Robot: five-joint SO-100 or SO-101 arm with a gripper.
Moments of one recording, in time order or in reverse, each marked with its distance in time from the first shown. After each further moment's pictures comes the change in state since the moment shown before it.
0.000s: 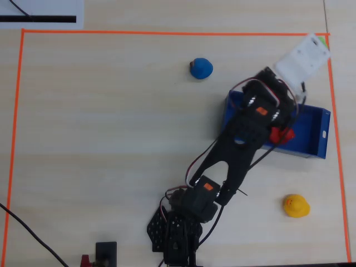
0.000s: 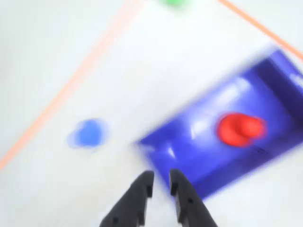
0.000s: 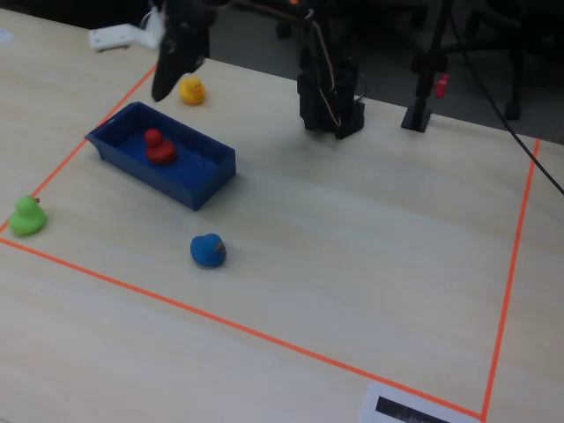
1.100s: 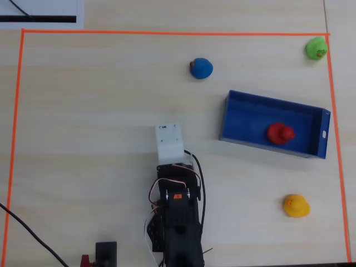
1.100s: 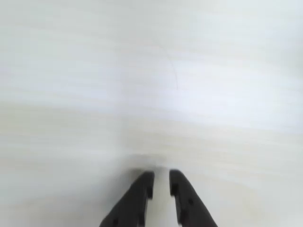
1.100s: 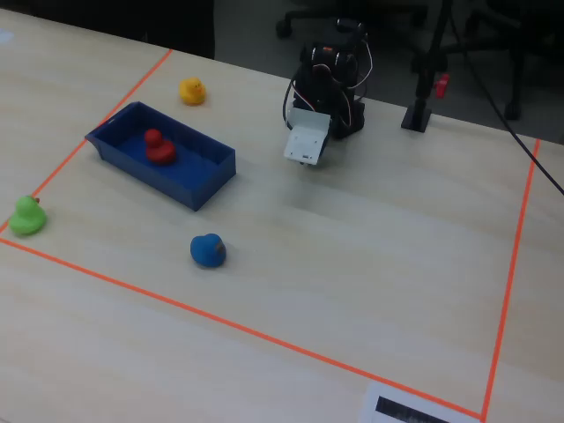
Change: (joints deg) arm -32.2 97.7 125.5 -6.0 -18.9
